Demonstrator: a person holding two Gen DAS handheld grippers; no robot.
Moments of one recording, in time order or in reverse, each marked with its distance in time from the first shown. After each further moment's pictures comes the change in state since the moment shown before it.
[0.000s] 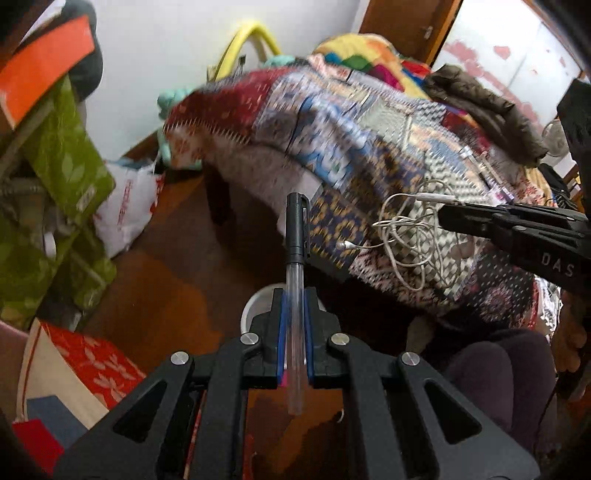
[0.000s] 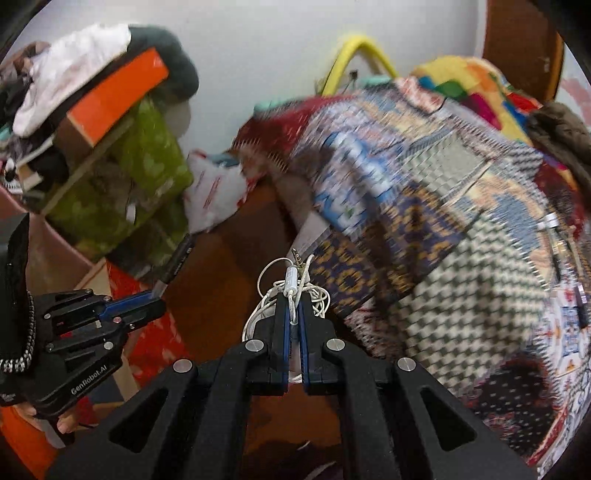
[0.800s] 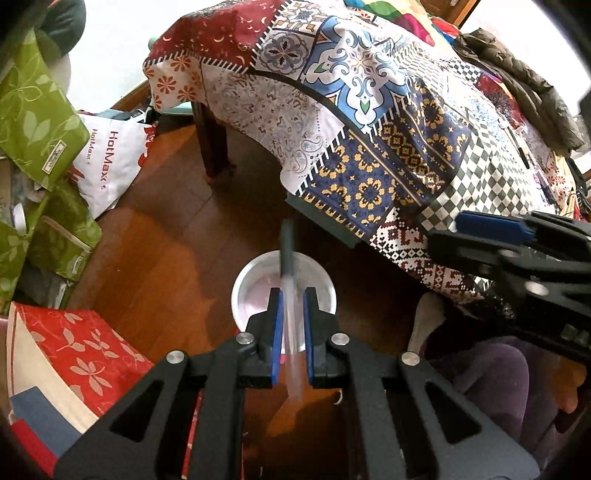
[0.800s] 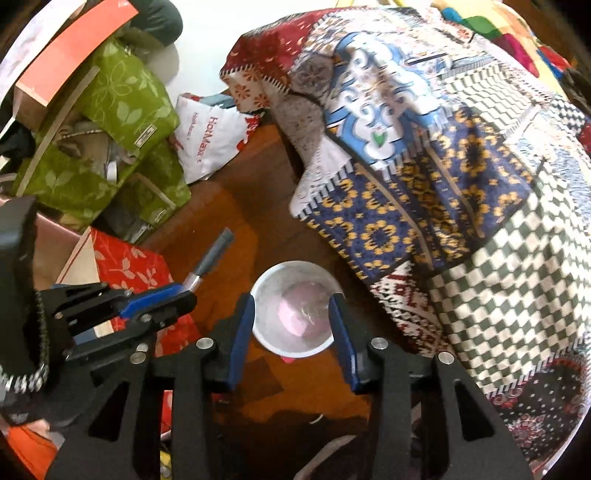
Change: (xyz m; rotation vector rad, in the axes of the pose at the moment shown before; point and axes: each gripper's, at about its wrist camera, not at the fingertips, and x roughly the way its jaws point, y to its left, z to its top) left arm 0.091 0.001 0.016 -0.045 0.197 0.006; right arm 0.065 -0.016 0.002 0.033 0.167 0.022
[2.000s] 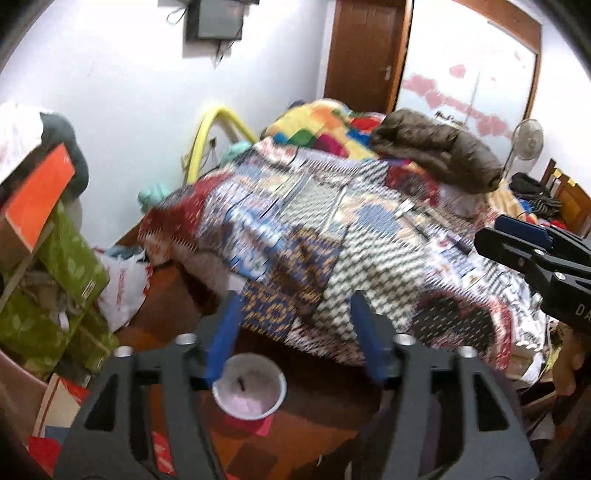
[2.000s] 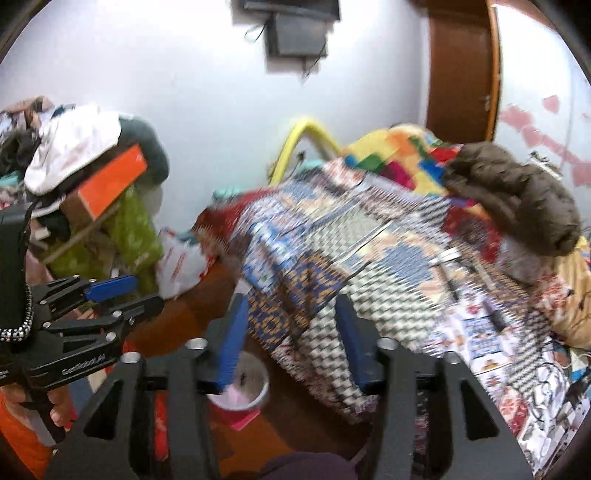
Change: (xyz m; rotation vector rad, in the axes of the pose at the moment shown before) left arm -0.206 -0.160 -0.023 0.183 -0.492 0.006; right arm -0.249 -0.067 -0.096 0.055 -0.597 -0.183
